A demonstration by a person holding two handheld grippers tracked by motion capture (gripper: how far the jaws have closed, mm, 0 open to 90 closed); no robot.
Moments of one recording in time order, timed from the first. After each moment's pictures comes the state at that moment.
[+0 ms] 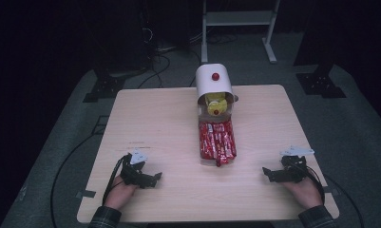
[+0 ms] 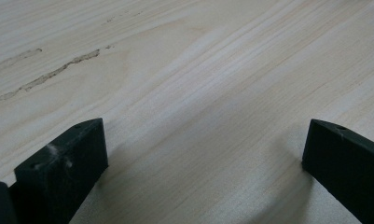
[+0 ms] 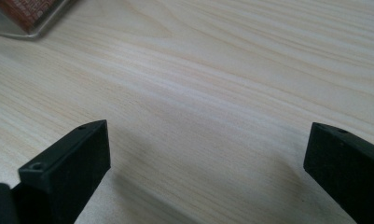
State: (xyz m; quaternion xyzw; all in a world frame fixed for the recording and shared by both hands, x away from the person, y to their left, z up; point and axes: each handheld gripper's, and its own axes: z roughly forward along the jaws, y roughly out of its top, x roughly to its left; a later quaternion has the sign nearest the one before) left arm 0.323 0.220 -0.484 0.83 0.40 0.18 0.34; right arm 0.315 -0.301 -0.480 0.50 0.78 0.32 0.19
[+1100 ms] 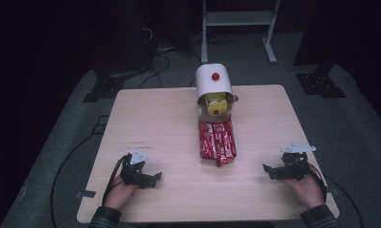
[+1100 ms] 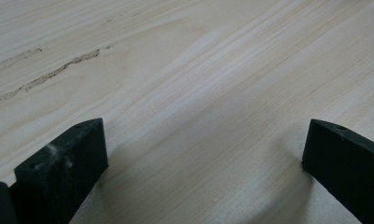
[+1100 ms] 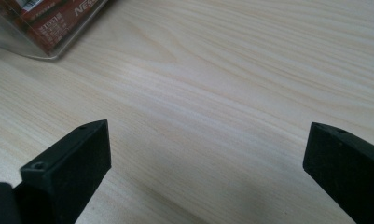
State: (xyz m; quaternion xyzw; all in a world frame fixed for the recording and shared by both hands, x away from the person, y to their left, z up) left arm 0.323 0.220 -0.484 0.83 0.40 0.18 0.34; right arm 0.315 -0.298 -0.461 0.48 0.79 0.33 0.21
